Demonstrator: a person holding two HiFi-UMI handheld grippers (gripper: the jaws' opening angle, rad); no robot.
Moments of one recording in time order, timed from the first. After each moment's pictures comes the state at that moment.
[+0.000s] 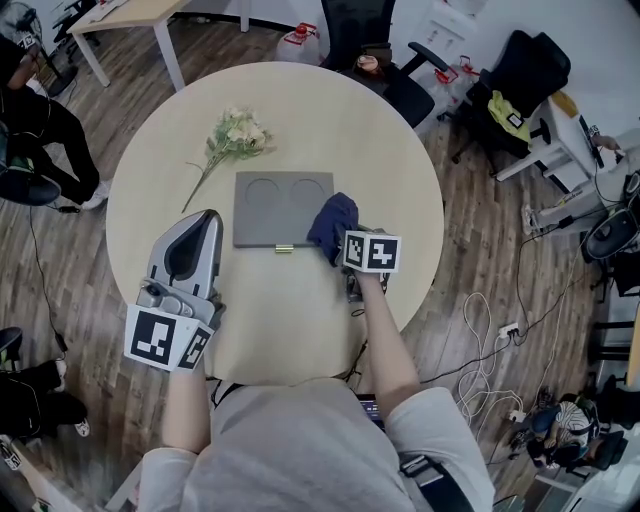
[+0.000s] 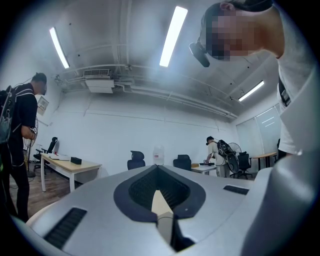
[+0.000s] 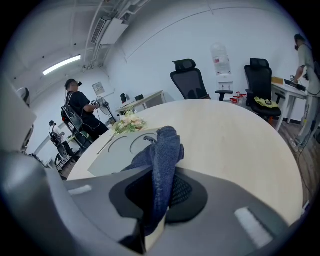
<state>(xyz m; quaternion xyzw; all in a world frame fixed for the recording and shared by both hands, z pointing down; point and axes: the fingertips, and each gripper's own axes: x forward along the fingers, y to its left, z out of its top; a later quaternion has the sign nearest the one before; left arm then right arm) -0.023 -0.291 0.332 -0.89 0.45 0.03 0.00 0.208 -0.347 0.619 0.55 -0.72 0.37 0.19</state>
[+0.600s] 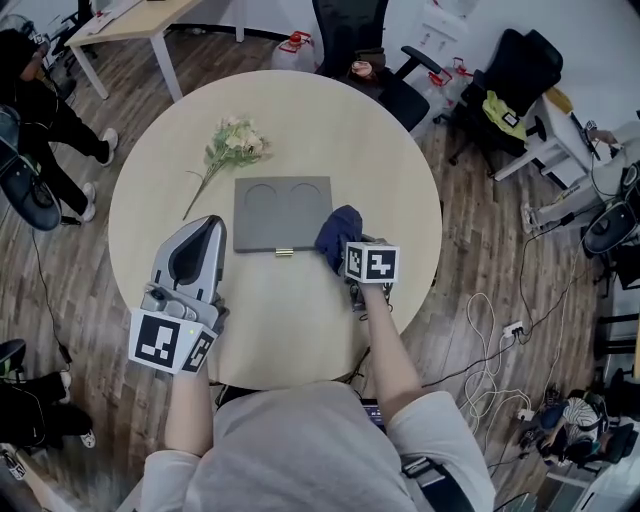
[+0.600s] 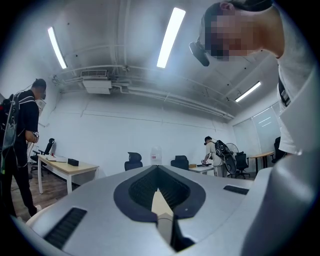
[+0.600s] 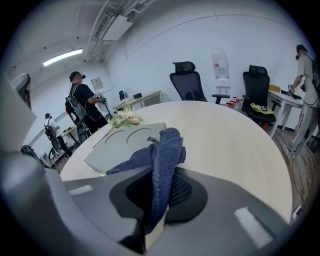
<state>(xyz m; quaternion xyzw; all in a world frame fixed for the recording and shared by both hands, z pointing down) -0.018 -0.281 0.330 -0.90 0.44 0.04 0.01 0.221 -0.326 0.626 0.57 -0.71 0.35 0.21</state>
